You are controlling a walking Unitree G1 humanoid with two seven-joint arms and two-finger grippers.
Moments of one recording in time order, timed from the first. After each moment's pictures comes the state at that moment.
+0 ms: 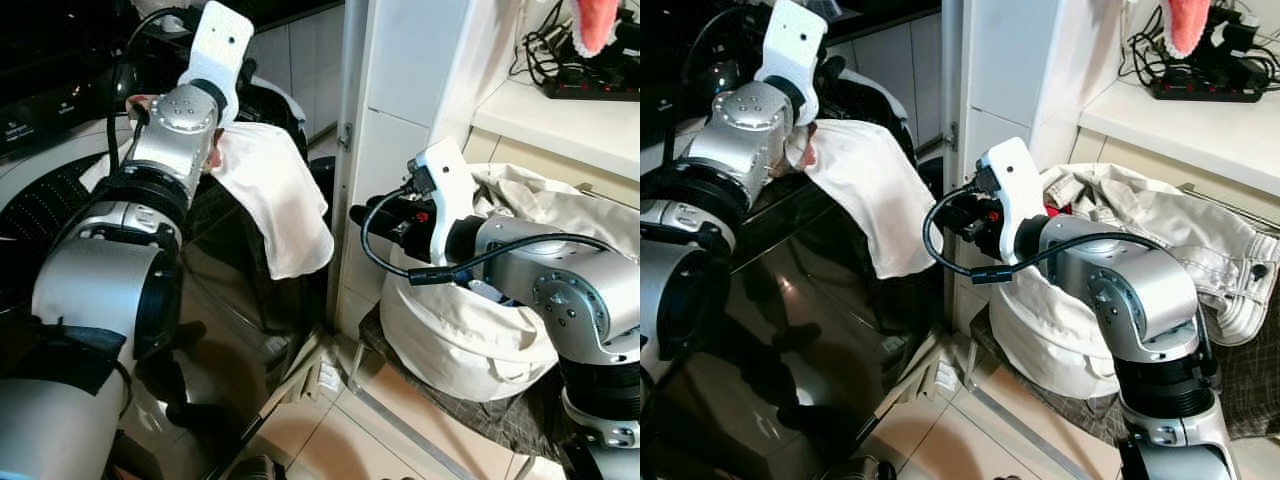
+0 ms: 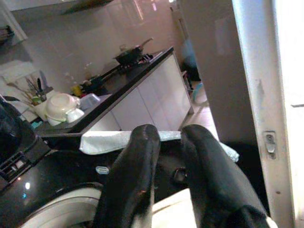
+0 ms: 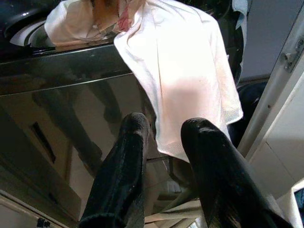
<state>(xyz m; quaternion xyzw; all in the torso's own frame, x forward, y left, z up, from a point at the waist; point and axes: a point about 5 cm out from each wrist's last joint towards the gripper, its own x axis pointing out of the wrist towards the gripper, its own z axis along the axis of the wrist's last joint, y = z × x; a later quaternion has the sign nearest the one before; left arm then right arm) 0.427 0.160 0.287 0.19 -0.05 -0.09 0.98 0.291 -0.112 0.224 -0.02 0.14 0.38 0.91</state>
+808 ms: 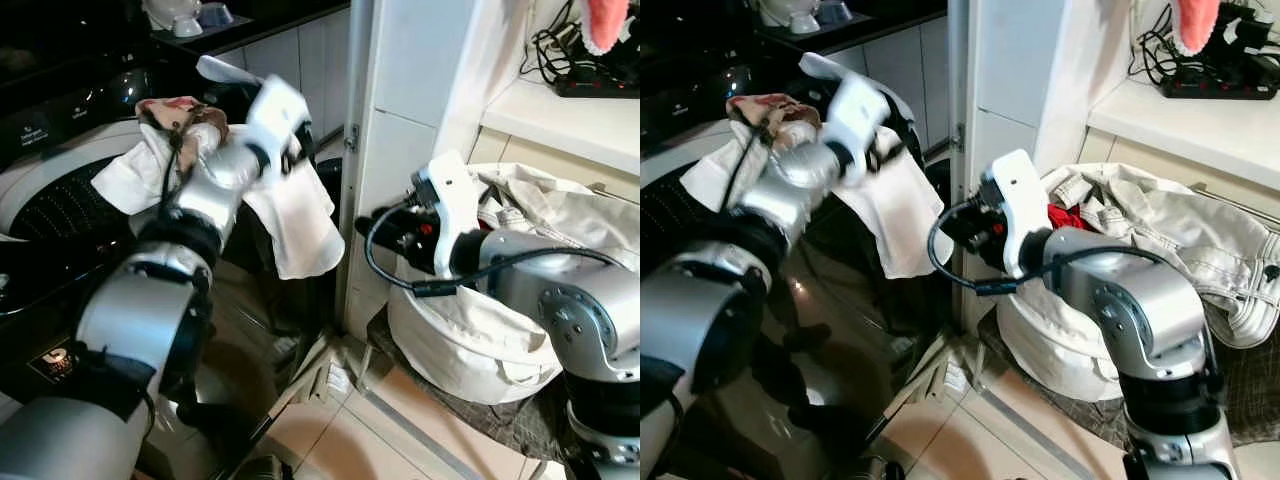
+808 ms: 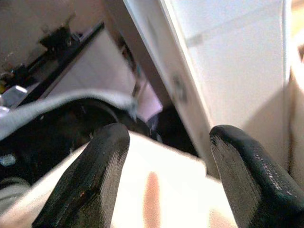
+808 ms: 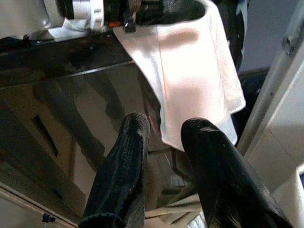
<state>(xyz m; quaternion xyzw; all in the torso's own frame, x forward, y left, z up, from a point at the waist) 0.416 0.118 0.211 0.25 0.03 -0.23 0.94 0.280 -0.119 0.213 -0.02 0.16 0.36 0.92</state>
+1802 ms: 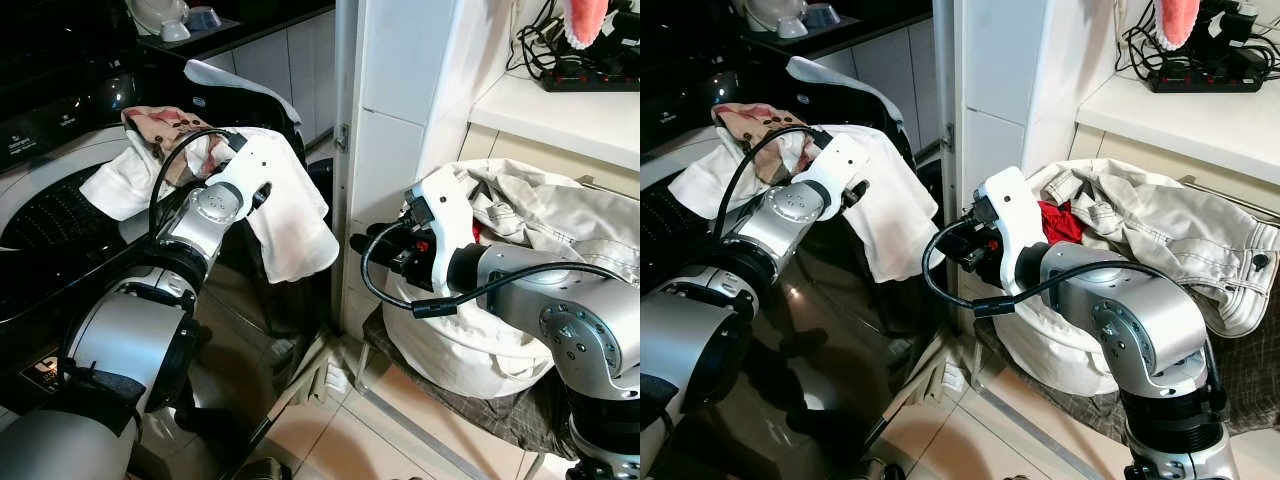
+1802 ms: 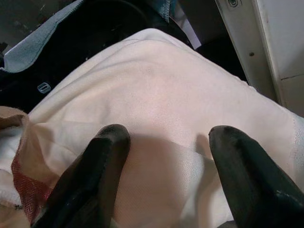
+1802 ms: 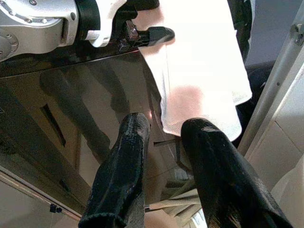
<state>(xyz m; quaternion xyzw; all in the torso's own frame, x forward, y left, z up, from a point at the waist) 0.409 0.157 0.170 0.32 0.11 -0.11 0.93 0.270 -0.112 0.209 -0.03 0.17 0.38 0.91</state>
